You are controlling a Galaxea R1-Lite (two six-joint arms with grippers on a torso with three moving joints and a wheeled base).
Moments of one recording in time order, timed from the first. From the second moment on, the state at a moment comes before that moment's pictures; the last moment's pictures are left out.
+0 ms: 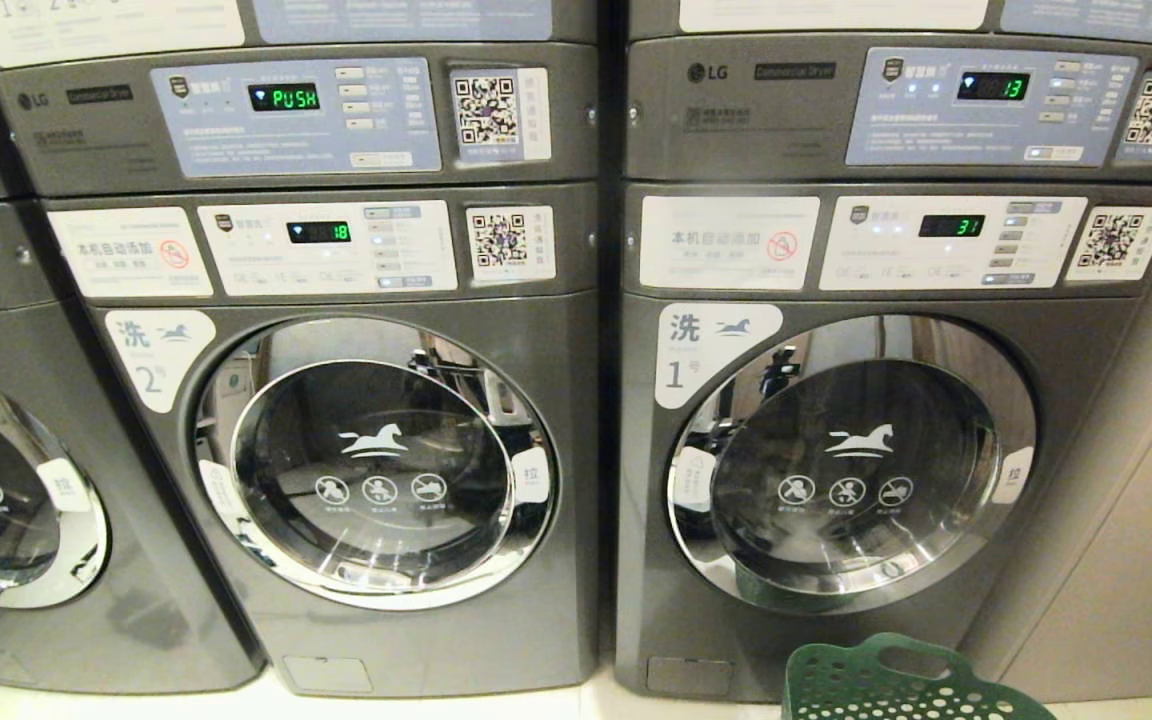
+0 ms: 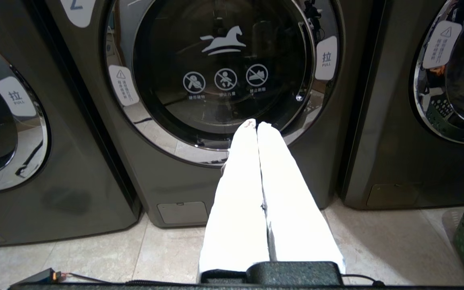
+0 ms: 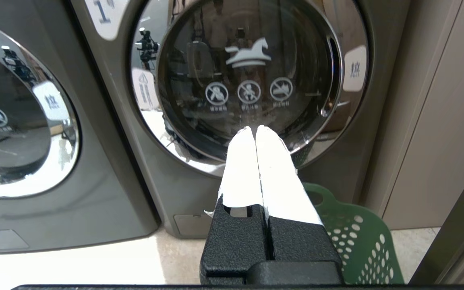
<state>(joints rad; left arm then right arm) 0.00 0.00 0.00 0.01 -0.03 0.11 0.00 0.00 0.00 -0.02 -0.04 0.11</state>
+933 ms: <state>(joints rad) 0.00 0.00 0.00 0.01 -0.03 0.10 0.00 0.00 0.00 -0.02 -0.04 0.11</state>
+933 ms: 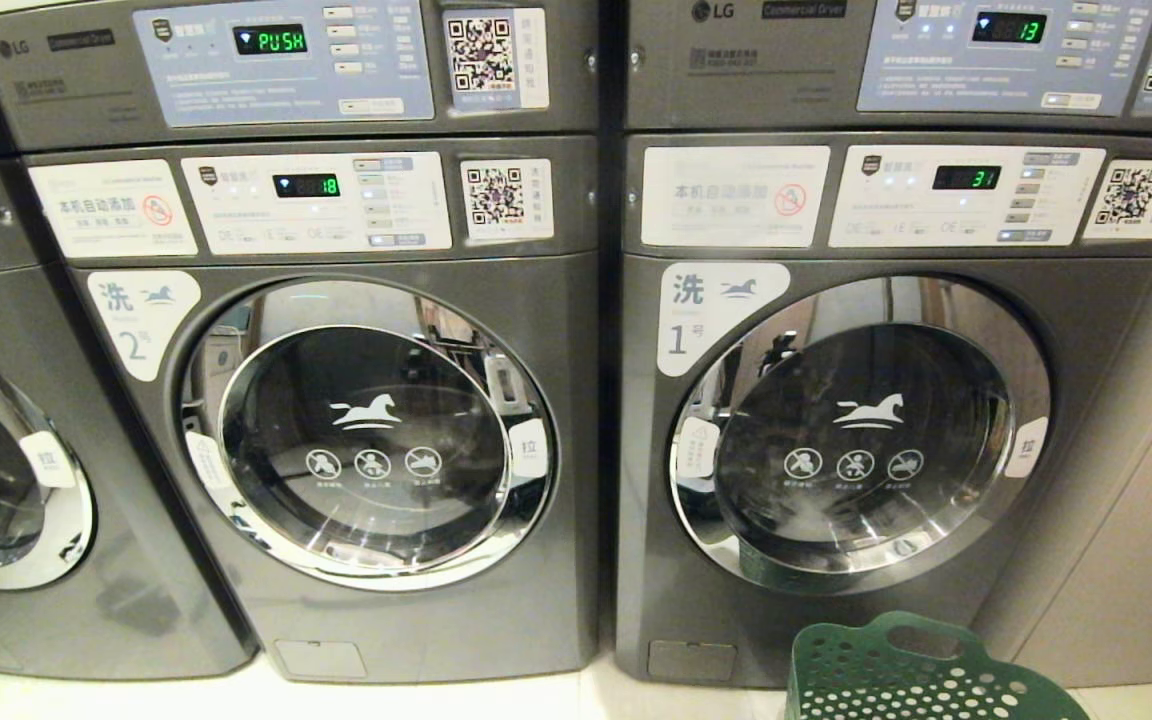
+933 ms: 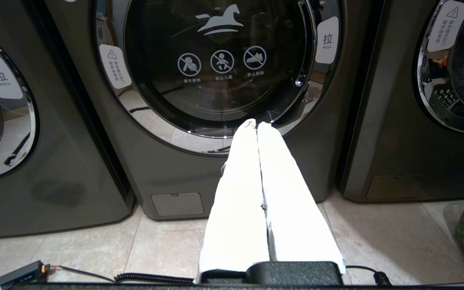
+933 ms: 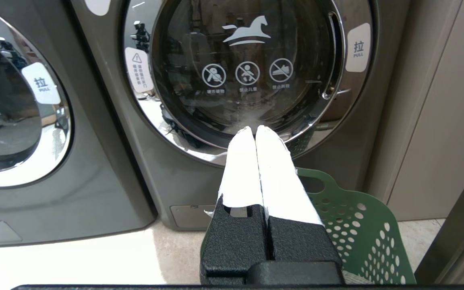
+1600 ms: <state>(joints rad) 0.00 0.00 0.00 0.01 -0.03 0.11 0.00 0.00 0.00 -0.02 -0.04 0.11</state>
